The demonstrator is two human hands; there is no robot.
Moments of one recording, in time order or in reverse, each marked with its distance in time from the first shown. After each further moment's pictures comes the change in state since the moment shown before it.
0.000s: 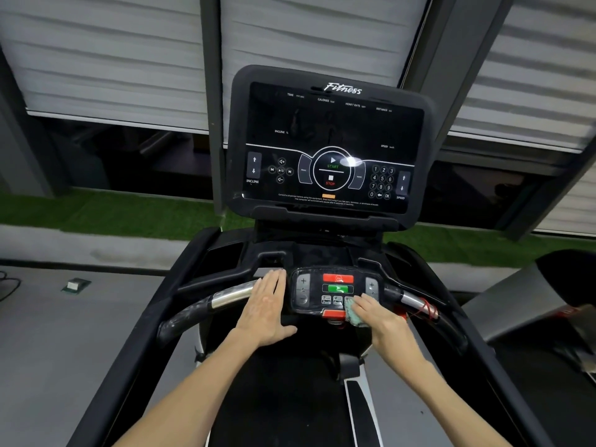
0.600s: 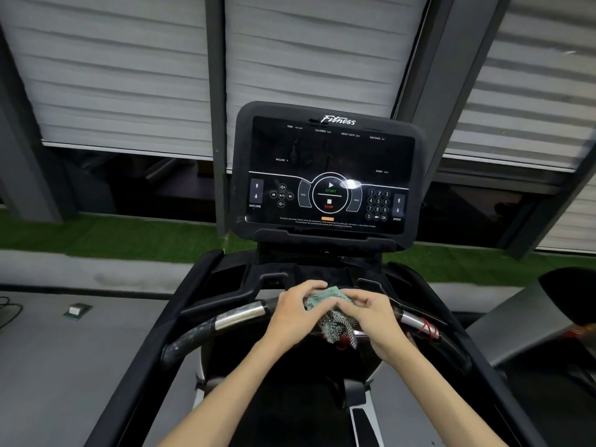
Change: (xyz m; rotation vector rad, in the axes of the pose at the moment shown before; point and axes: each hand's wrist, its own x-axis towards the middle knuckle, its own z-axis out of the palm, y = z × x) left_hand 0.009 0.065 -0.060 -0.834 0.126 -0.105; right_hand 0.068 -0.058 -0.049 1.233 -0.071 0.657
